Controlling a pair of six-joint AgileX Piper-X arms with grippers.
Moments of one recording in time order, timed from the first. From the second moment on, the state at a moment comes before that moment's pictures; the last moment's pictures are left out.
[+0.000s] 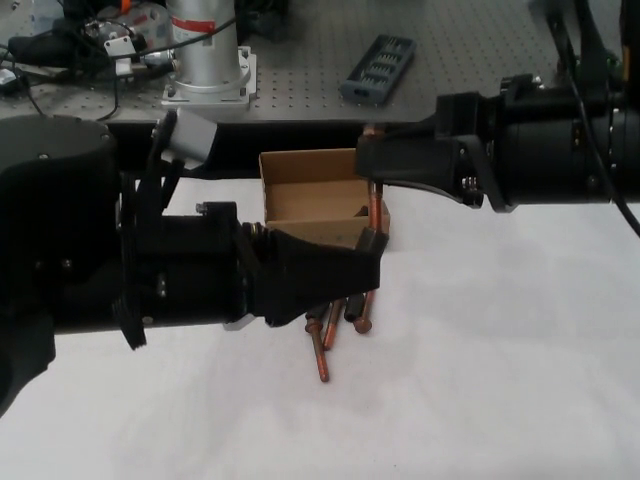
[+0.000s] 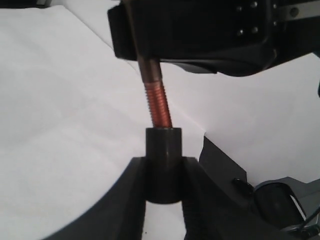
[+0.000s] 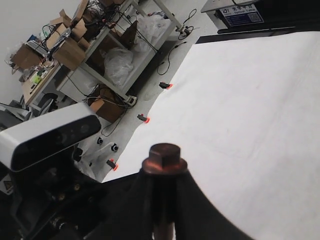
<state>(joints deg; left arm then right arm) -30.9 70.3 -37.8 -22.1 46.3 -26.0 36.3 70.5 -52.7 9.1 -33.7 32.7</state>
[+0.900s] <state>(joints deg) -31.1 70.3 -37.4 -28.0 39.8 -30.2 36.1 68.8 -52.7 9.6 -29.3 34.0</state>
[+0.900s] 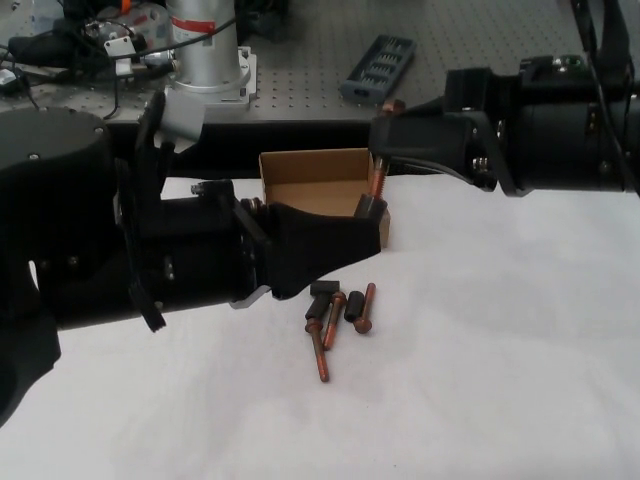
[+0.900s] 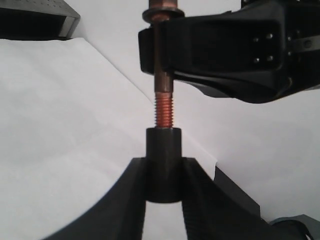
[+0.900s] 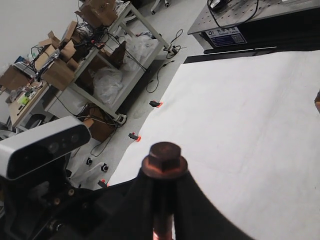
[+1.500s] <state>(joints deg) -31.1 70.3 -37.4 -28.7 39.6 -31.0 36.0 68.8 -52.7 9.6 -32.1 33.3</state>
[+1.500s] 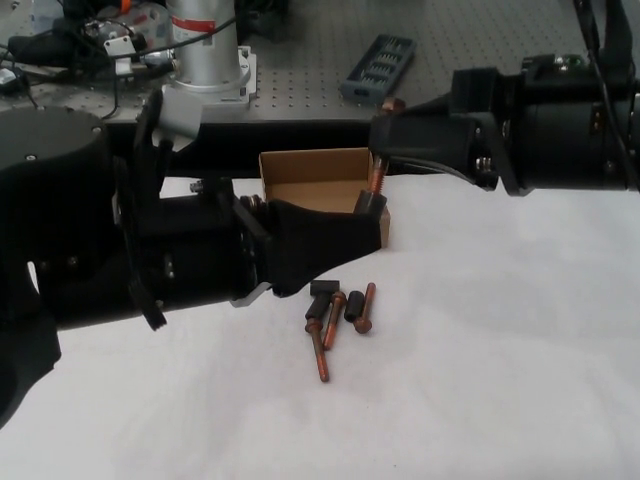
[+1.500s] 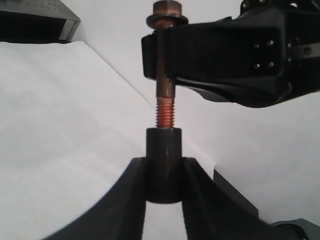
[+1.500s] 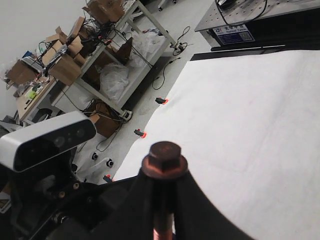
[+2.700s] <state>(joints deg) -31.1 70.3 -37.2 -33.1 37.3 -31.4 35.9 68.4 -52.8 11.1 -38.9 32.5</state>
